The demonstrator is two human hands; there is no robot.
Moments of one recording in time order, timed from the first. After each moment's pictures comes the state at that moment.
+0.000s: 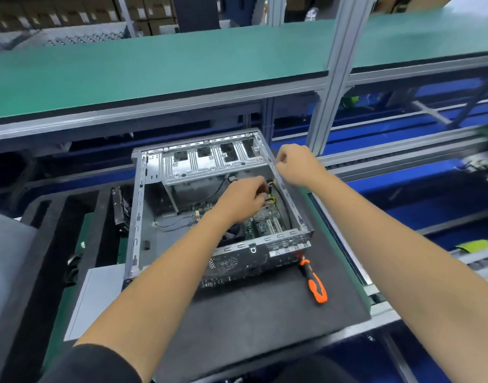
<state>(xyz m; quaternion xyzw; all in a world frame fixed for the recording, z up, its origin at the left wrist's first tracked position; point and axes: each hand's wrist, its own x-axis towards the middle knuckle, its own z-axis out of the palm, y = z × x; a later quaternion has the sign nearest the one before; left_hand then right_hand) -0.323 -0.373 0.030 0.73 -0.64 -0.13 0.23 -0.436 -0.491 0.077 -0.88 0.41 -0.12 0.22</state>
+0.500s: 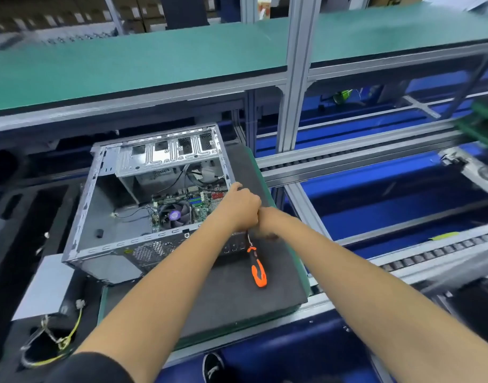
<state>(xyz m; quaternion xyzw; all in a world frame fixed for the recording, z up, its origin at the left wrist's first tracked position) -0.460 -0.413 0.027 0.72 -0.69 0.04 -0.12 -0.542 -0.469 0.000 -0.88 0.35 0.25 0.19</state>
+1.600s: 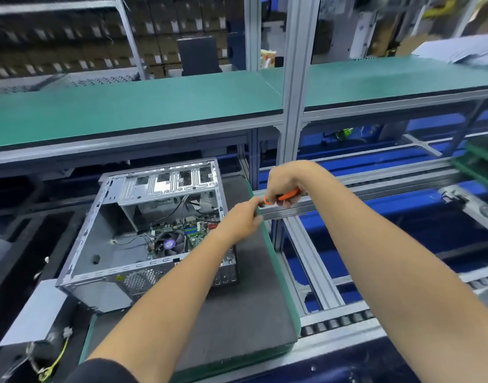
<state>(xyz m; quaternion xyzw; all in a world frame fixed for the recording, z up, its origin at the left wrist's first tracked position) -0.464 -0.446 0.040 0.77 -0.57 -0.15 0.23 -0.559 -0.548 0.158 -0.87 0.37 0.19 0.28</state>
